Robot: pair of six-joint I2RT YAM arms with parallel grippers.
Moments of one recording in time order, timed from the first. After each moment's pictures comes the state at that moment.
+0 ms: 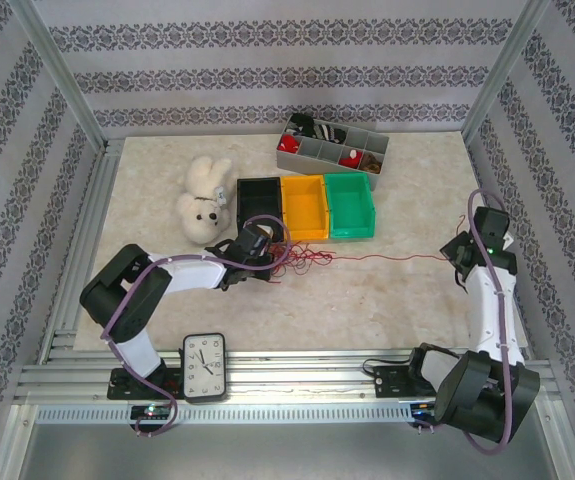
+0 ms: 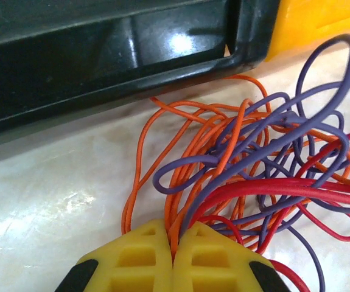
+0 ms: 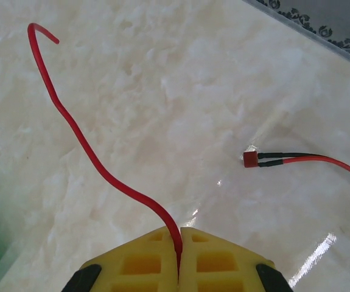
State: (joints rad) left arm -0.65 1.72 0.82 -0.05 -0.06 -0.45; right arm -0.38 1.06 0.81 -0.72 0.09 0.57
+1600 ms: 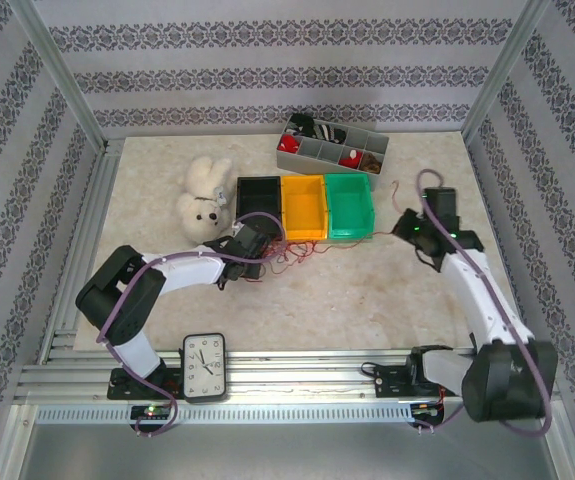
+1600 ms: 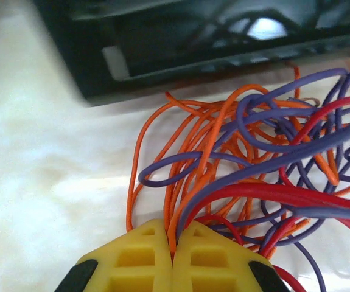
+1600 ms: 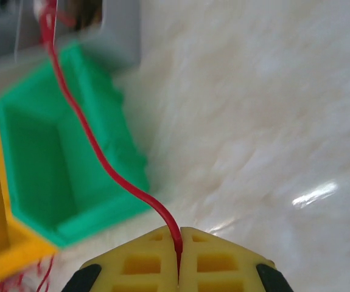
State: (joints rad) left arm -0.63 1.70 0.87 -0.33 -0.31 -0.52; right arm -0.05 1.12 0.88 -0.54 -0.04 0.54
